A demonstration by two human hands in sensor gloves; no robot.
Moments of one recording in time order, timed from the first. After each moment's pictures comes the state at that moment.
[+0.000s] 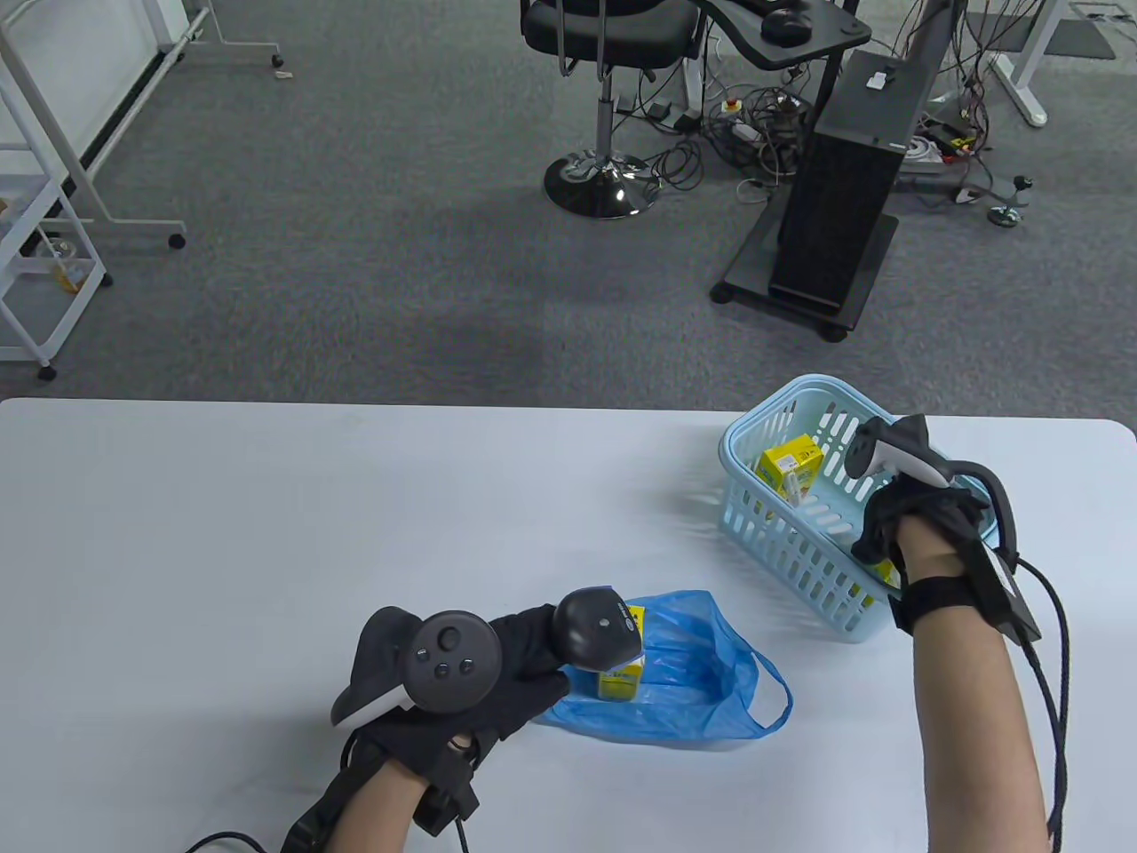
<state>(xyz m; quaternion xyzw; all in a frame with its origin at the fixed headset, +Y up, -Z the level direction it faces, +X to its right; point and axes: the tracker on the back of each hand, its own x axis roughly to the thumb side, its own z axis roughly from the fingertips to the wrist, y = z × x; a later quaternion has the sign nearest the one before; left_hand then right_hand) -0.122 -0.611 -0.259 -0.04 -0.27 0.22 0.94 0.321 -0.676 -0.478 0.16 -0.33 -0.93 0.11</state>
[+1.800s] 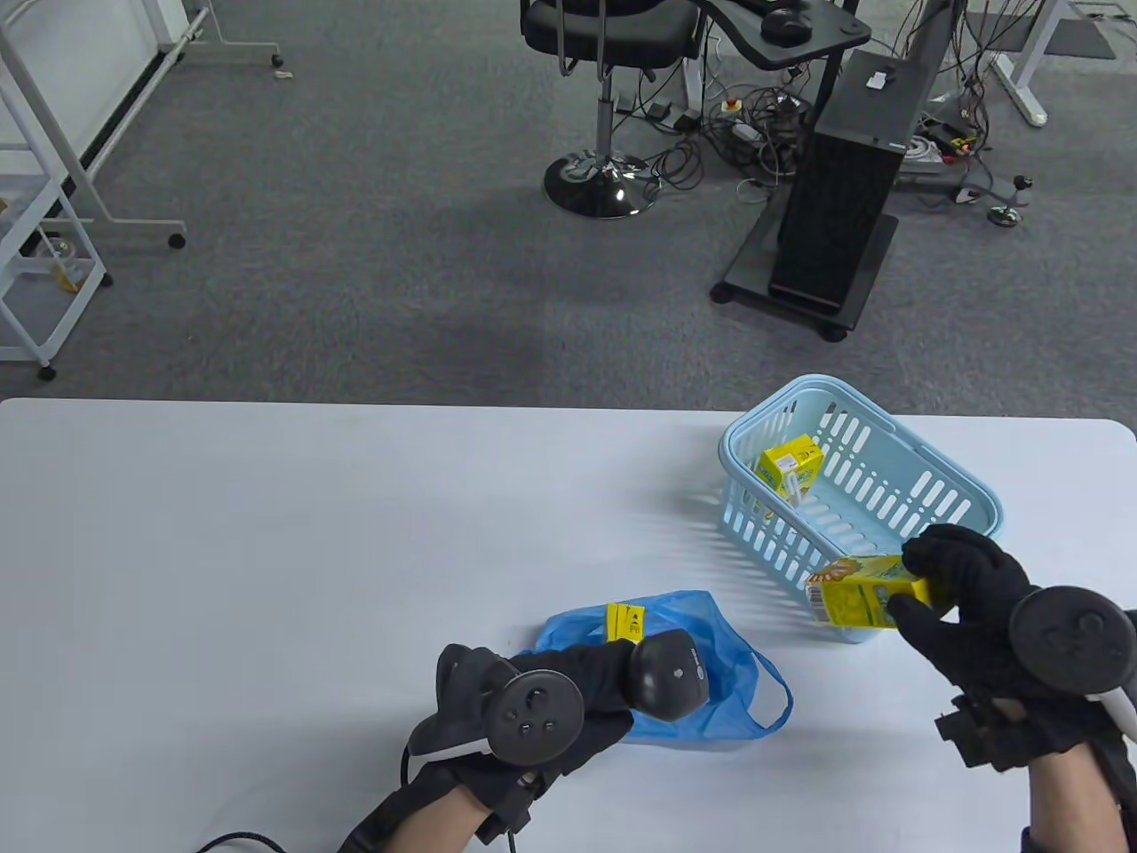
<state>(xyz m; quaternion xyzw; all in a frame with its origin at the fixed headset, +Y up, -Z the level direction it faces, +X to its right) -0.064 -0.629 -0.241 0.02 -0.35 0.16 0.92 0.317 -0.569 -0.259 -0.08 0.18 -0.96 -0.22</state>
